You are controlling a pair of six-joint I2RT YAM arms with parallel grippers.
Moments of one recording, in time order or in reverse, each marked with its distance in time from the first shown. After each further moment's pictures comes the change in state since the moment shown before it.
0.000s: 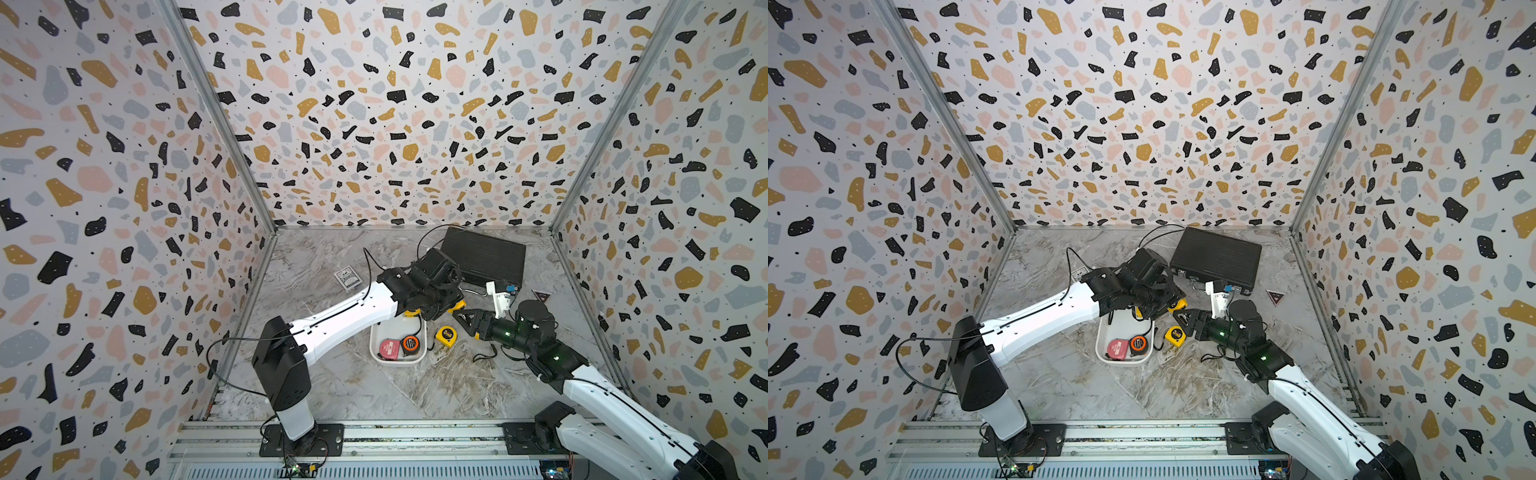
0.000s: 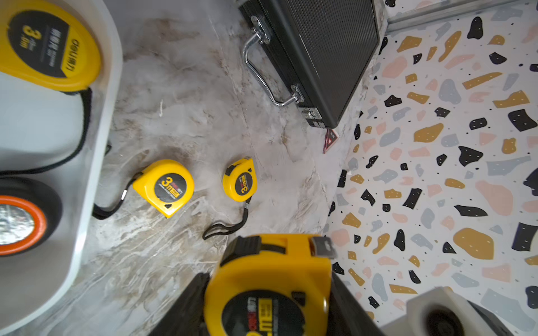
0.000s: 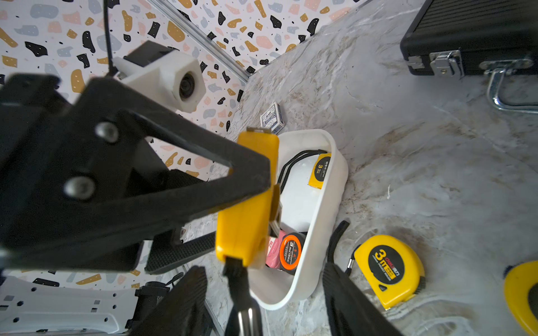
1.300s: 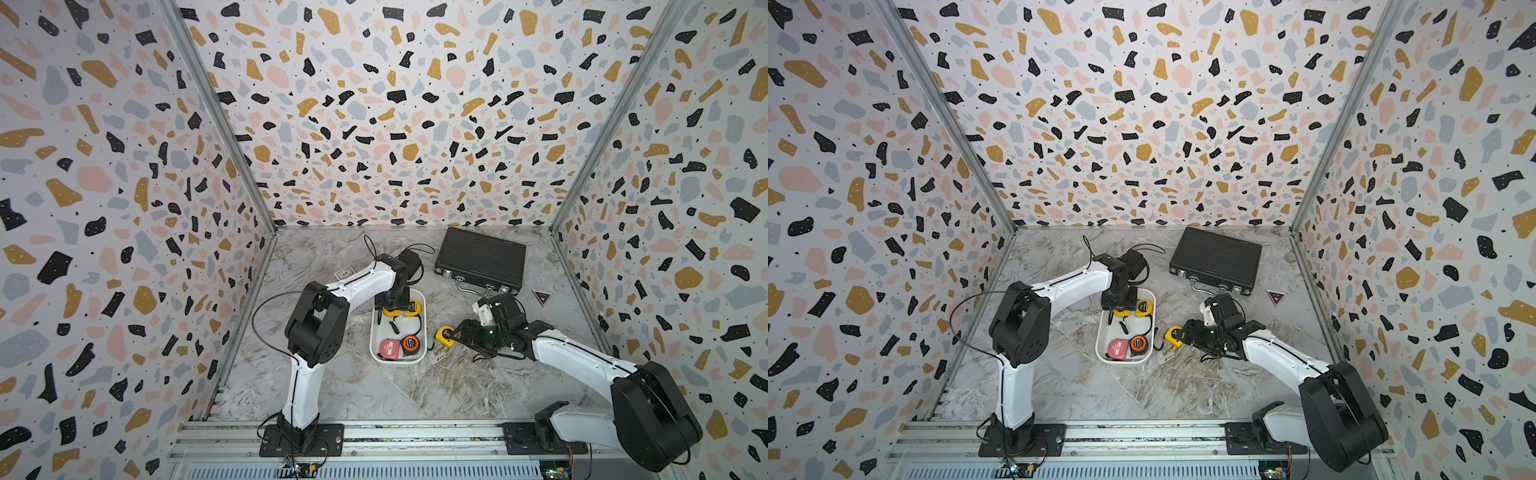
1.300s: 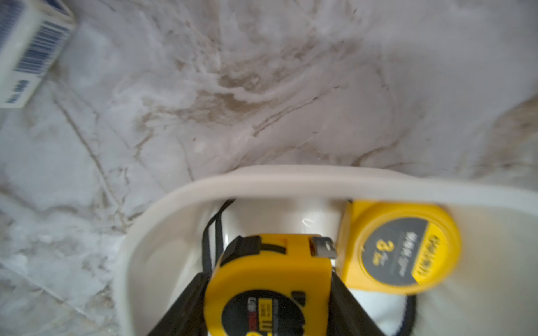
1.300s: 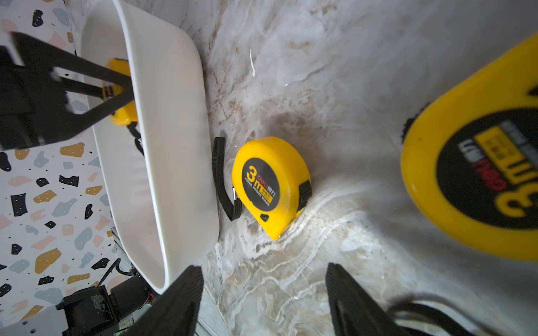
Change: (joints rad) left arm 0.292 0.275 0.024 -0.326 -0.254 0.738; right arm -0.065 0.422 0.110 -0.313 -0.053 0.000
